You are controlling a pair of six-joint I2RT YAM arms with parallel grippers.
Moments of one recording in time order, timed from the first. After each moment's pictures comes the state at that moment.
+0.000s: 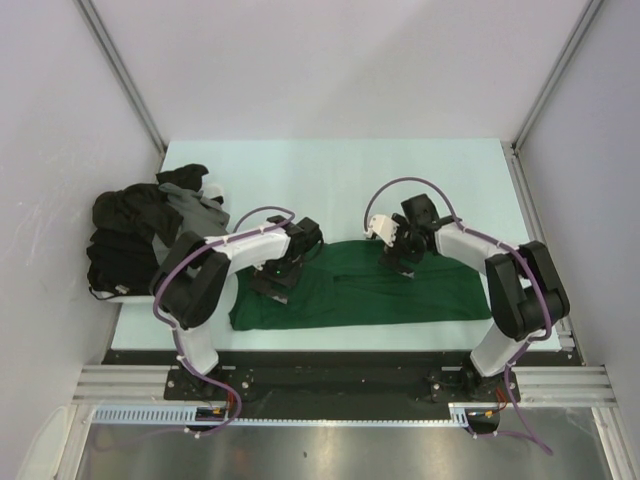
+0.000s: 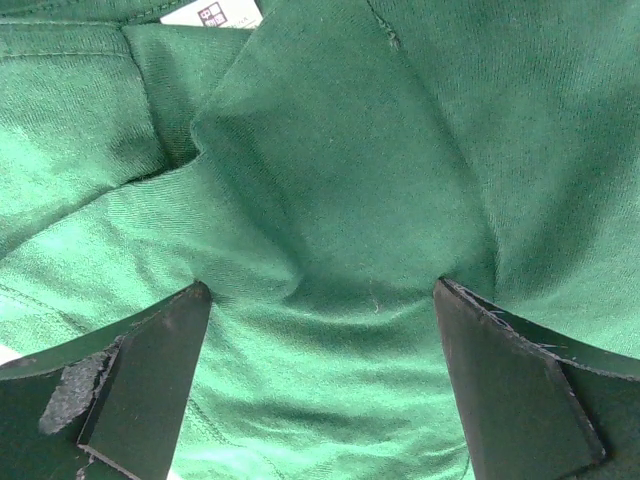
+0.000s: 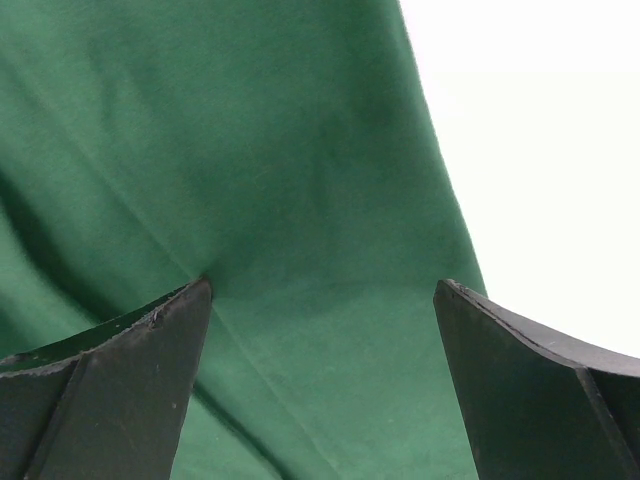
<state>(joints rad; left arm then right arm) -0.67 1.82 1.16 -1.02 -0.33 -1.96 0.38 1.67 0.98 -0.38 -0.18 -0.86</state>
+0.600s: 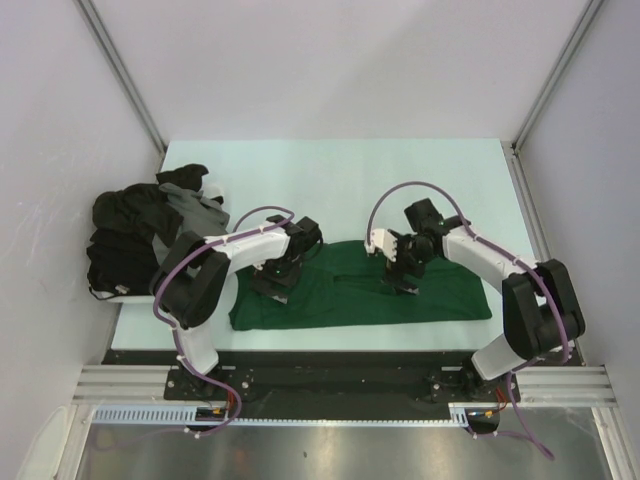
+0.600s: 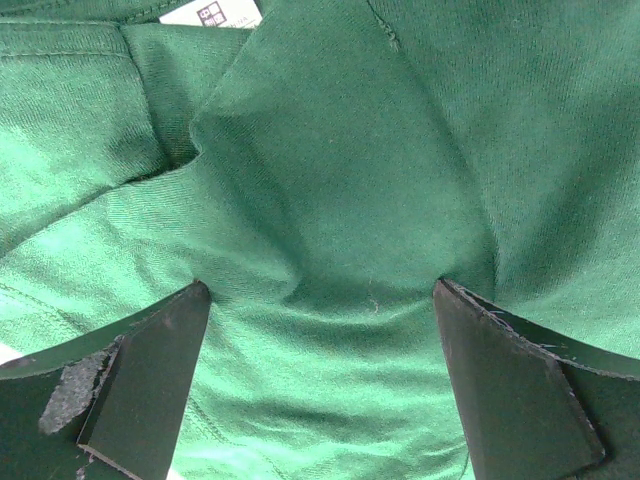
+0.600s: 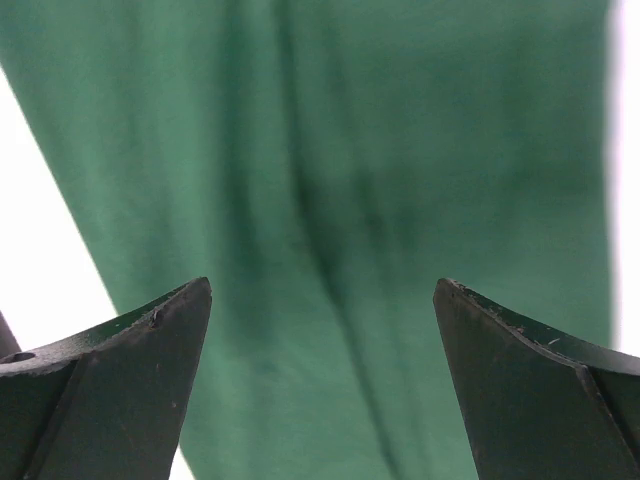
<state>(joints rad) -0.66 1.83 1.17 -1.02 -0.32 -1.95 0.39 1.53 1.01 -0.69 -0.43 -0.96</state>
